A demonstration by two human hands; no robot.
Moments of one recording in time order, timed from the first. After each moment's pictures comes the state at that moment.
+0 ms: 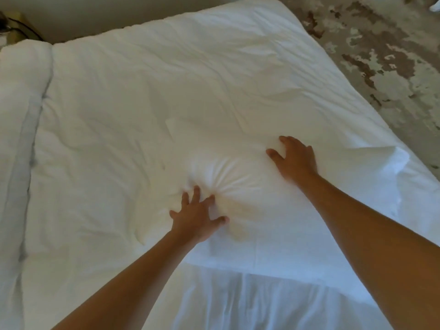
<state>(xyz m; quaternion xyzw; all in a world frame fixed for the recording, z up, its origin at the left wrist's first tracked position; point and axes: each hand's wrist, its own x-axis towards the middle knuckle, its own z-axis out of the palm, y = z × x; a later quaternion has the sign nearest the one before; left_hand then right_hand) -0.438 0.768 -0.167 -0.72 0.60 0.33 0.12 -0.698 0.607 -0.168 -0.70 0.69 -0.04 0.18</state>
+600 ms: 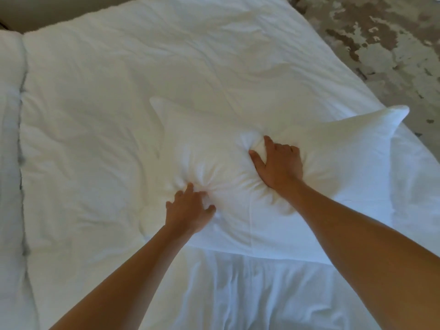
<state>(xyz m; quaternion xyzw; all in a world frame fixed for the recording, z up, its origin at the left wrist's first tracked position) -0.427 0.804 -0.154 -0.73 0.61 0.29 0.12 -0.670 0.692 -0.190 -0.72 0.69 0.06 0.06</state>
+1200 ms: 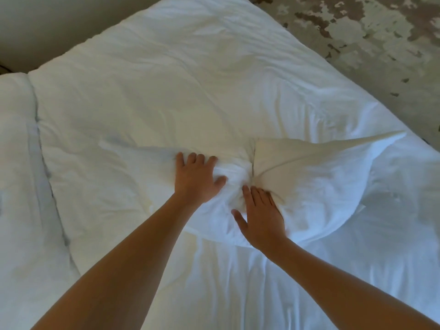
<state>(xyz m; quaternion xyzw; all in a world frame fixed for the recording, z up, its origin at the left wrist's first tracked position) -0.478 0.829 -0.066 -0.60 0.79 0.07 0.13 -0.654 0.950 -0.123 -0.72 0.67 -0.01 0.17</state>
